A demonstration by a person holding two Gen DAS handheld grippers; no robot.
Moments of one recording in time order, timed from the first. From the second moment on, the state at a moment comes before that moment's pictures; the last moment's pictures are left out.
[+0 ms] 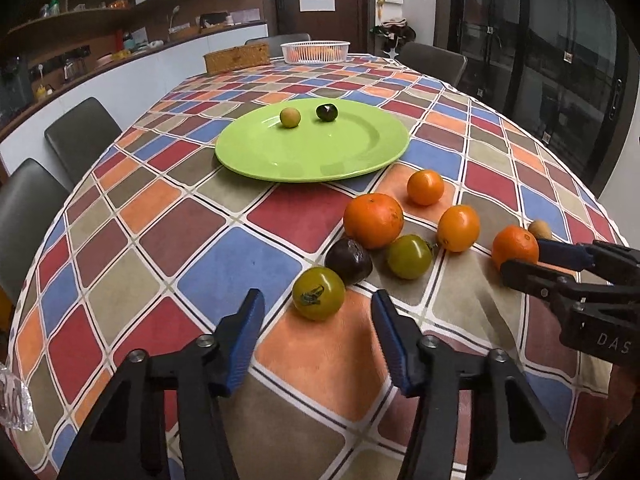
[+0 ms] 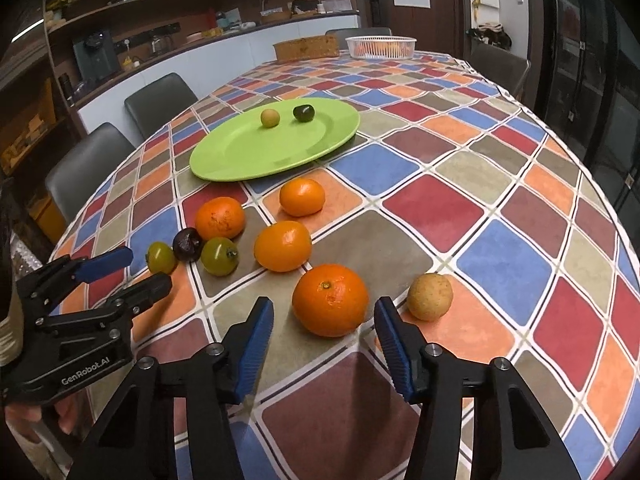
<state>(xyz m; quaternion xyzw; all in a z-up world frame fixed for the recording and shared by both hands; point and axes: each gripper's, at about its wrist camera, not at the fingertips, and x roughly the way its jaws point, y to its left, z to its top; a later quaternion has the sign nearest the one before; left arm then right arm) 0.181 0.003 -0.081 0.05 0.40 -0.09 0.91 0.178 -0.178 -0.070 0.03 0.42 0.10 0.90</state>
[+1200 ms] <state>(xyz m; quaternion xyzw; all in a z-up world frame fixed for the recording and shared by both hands) 0.167 0.000 -0.037 0.04 0.36 -0.10 0.93 0.169 -0.171 -0.035 0.01 0.38 0.14 0.92</state>
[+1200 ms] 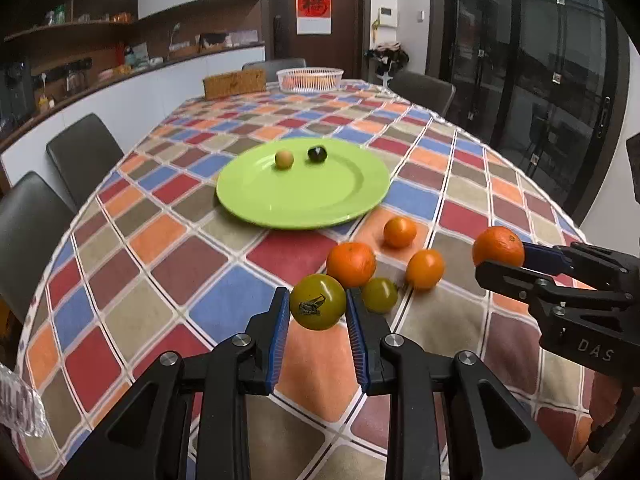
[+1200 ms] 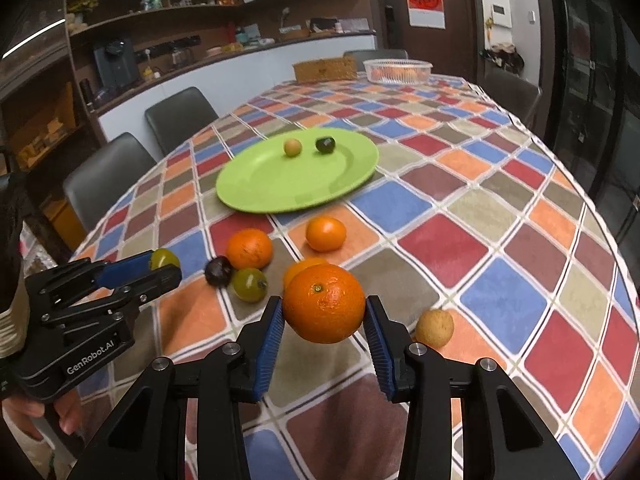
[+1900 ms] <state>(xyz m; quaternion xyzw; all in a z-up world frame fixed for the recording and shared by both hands) 0.221 0.002 0.019 0.04 0.31 -0.12 0.94 0.222 -0.153 0.028 0.00 0.31 0.20 0.93</state>
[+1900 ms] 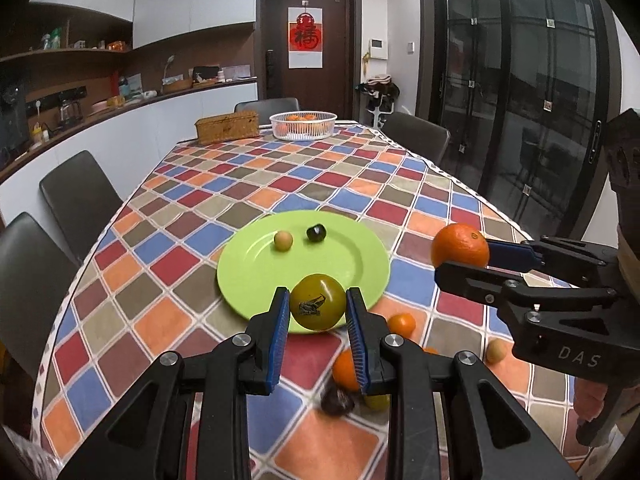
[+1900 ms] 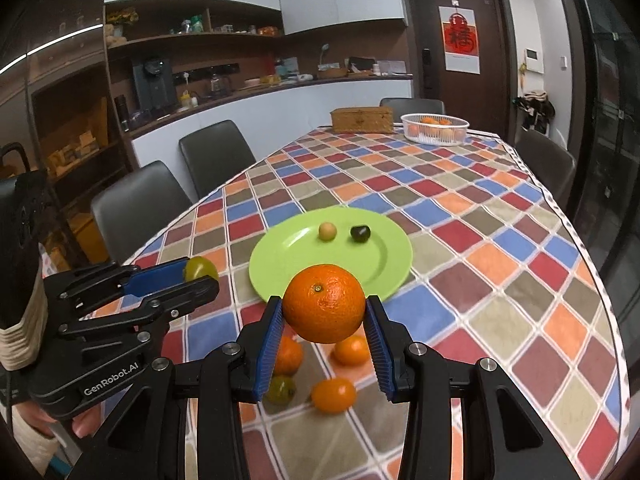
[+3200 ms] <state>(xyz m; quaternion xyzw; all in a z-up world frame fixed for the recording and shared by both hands) 0.407 0.022 -0.051 0.00 0.46 -0.12 0.88 0.420 -0.118 -0.037 -0.04 0.47 0.18 0.86</state>
